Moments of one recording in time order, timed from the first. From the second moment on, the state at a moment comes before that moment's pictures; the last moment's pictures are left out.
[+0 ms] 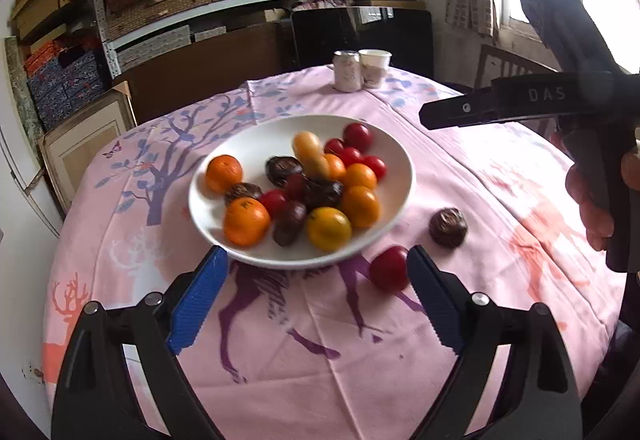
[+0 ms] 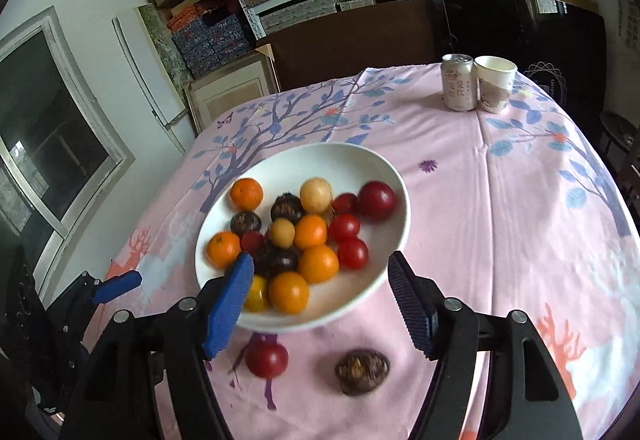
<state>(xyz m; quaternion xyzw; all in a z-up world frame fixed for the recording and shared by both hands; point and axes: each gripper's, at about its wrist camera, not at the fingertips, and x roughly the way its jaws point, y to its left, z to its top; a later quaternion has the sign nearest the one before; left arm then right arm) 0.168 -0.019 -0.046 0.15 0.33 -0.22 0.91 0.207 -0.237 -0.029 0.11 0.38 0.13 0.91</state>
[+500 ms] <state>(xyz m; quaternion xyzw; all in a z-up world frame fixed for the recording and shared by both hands) 0.176 -0.092 -0.091 0.20 0.36 -0.23 0.88 0.158 -0.272 -0.054 0.11 0.40 0.09 0.90</state>
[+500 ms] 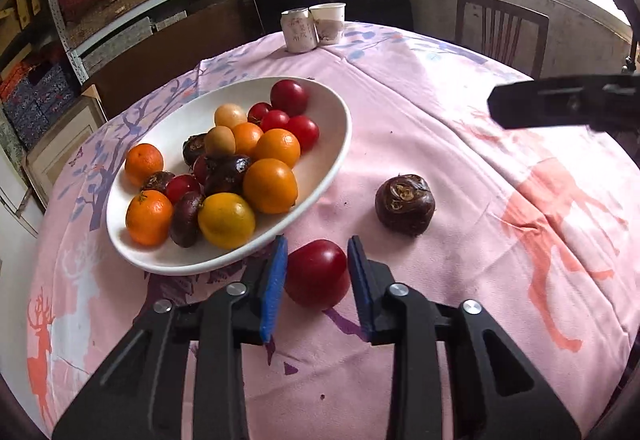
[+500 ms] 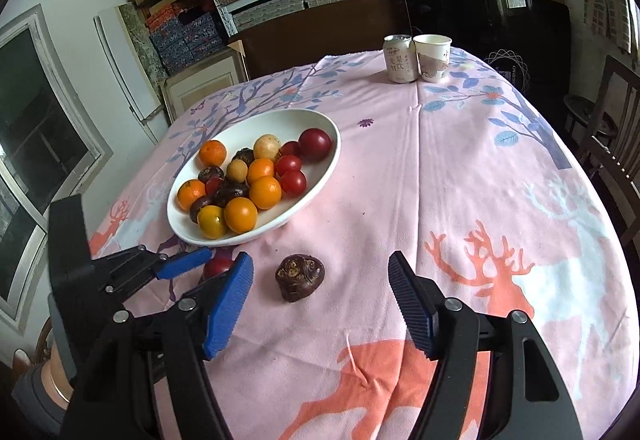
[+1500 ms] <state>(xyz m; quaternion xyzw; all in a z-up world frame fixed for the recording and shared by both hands) 0.162 -0.046 -0.083 0.12 0.40 -0.24 0.88 0.182 -0.238 -0.085 0.01 0.44 0.08 0.89</state>
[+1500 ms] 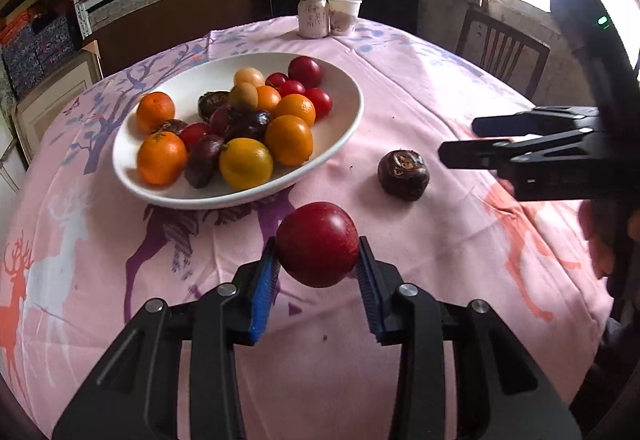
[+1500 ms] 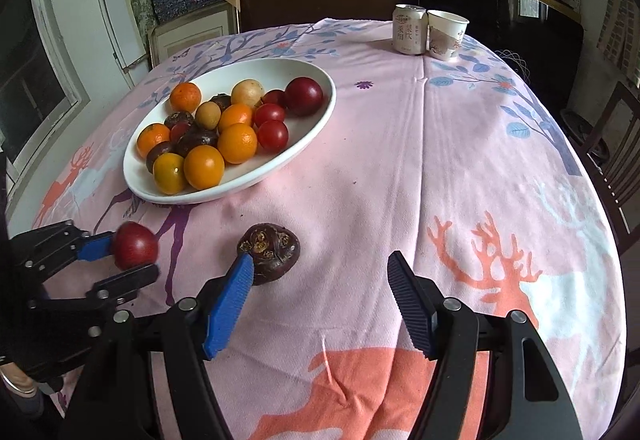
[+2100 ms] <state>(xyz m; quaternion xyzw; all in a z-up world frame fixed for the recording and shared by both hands) 0.131 0.027 -0.038 0.08 0.36 -0.21 0.91 0.185 -0.214 -0.061 0.02 0.44 0.14 0.89</state>
